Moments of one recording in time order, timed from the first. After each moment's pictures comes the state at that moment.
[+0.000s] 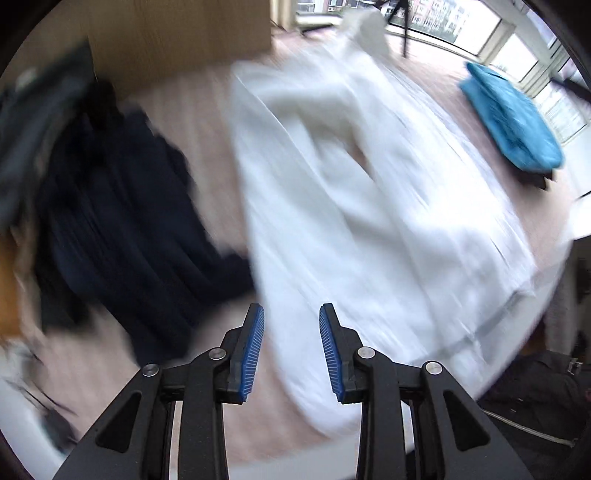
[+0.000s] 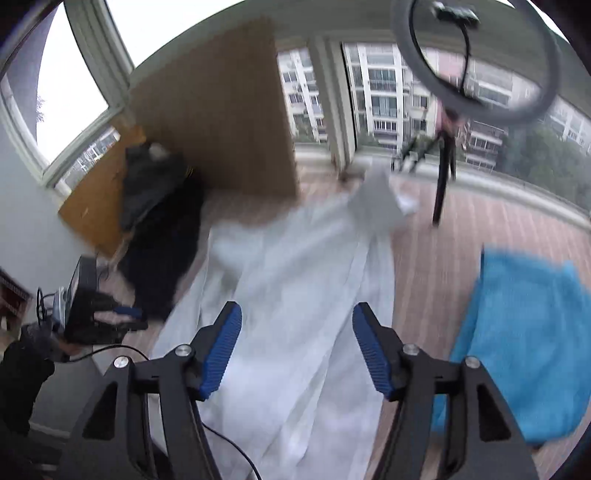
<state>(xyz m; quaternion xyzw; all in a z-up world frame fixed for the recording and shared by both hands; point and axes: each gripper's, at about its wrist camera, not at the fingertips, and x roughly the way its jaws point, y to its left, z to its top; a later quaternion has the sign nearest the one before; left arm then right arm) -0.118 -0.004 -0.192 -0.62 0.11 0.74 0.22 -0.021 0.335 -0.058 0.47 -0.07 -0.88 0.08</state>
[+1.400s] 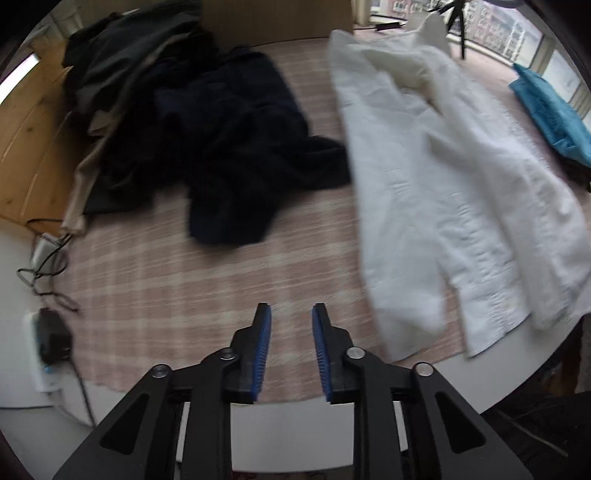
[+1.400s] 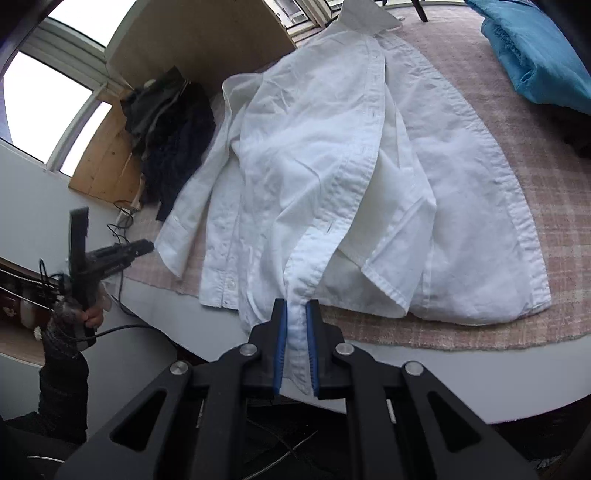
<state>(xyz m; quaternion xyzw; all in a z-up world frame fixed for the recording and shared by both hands) -0.053 -0.088 -0.216 -0.59 0.12 0.79 0.08 0.130 0.261 -0.213 0.52 -0.28 -0.80 0.10</state>
